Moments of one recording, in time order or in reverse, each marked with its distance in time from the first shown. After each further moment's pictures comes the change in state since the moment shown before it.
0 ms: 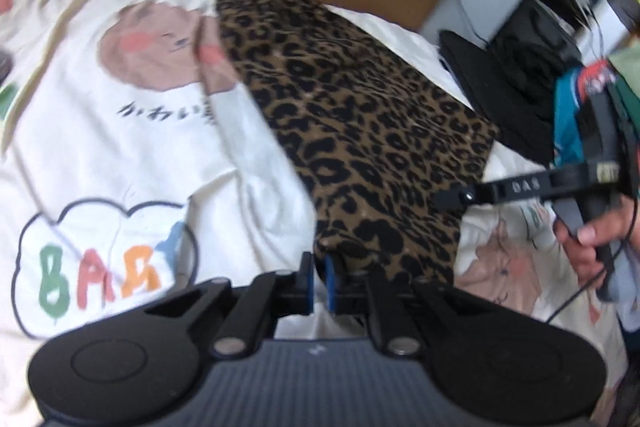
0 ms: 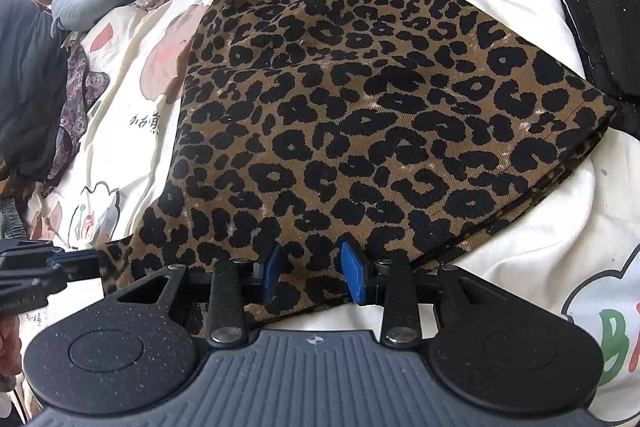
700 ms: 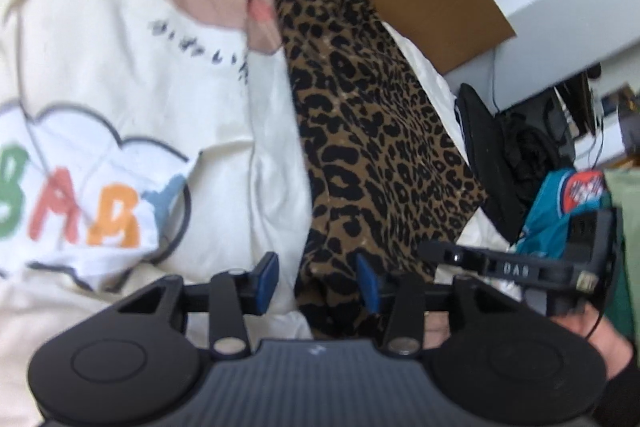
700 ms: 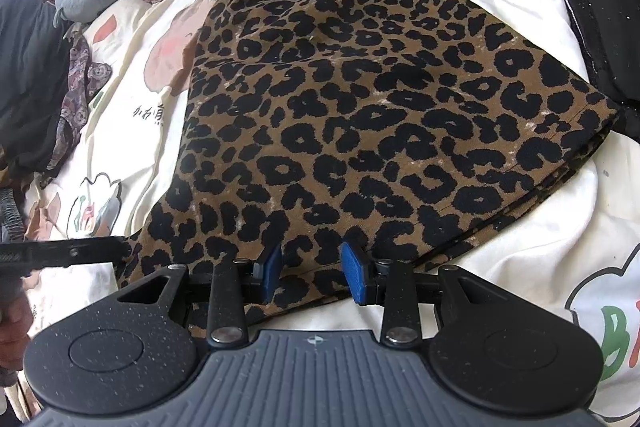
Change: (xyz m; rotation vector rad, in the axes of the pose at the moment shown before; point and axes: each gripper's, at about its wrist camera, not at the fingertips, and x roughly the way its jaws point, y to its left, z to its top) left arm 0.027 0.040 -0.004 -0.382 0.021 -0.209; right arm -0.001 0.009 -0.004 -0.029 0.004 -0.009
